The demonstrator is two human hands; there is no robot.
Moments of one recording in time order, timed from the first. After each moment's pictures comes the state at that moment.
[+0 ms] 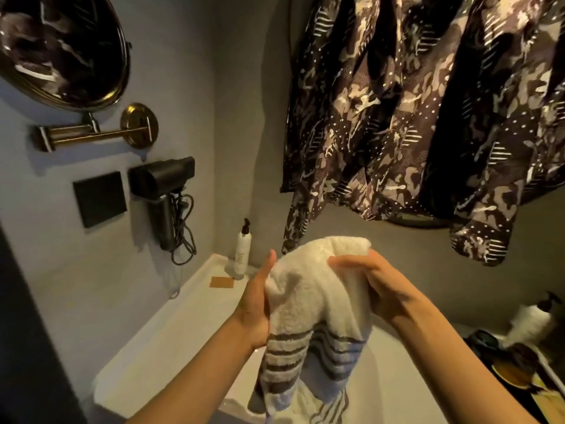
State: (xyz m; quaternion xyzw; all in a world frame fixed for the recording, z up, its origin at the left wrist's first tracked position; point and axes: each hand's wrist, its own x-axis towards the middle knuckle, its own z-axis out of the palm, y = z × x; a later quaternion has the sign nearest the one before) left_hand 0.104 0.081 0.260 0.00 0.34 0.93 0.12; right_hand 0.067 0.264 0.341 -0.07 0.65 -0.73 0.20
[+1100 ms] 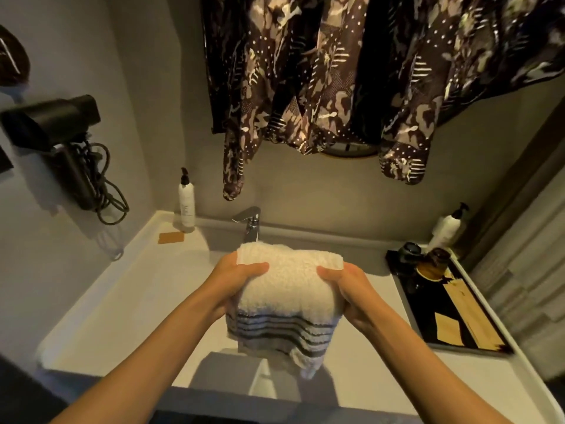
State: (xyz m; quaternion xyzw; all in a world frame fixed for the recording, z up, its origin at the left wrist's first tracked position) left_hand 0.114 0.144 0.204 -0.13 0.66 0.73 0.08; right_hand 0.095 0.372 0.198 0.11 0.70 -0.70 0.11
